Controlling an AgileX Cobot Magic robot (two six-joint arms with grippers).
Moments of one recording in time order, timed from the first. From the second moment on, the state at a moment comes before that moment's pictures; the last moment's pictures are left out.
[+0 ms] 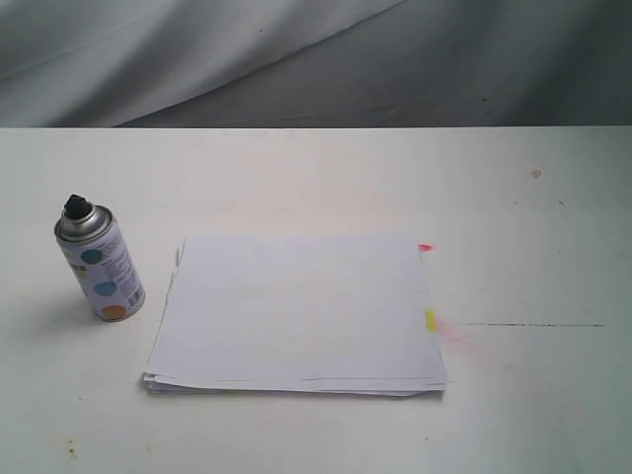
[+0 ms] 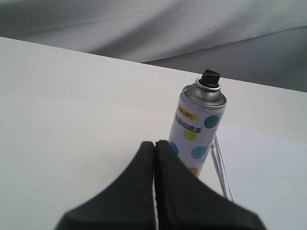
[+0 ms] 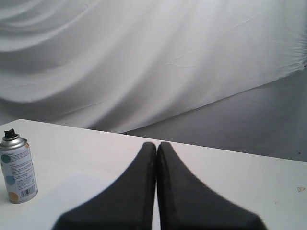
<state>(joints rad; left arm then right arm) -0.10 0.11 -0.01 0.36 0.25 -0.55 0.11 0.05 -0.13 1.25 0.33 -1.17</state>
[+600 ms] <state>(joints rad) -0.10 0.11 -0.01 0.36 0.25 -0.55 0.12 0.05 -0.13 1.25 0.30 -1.18</state>
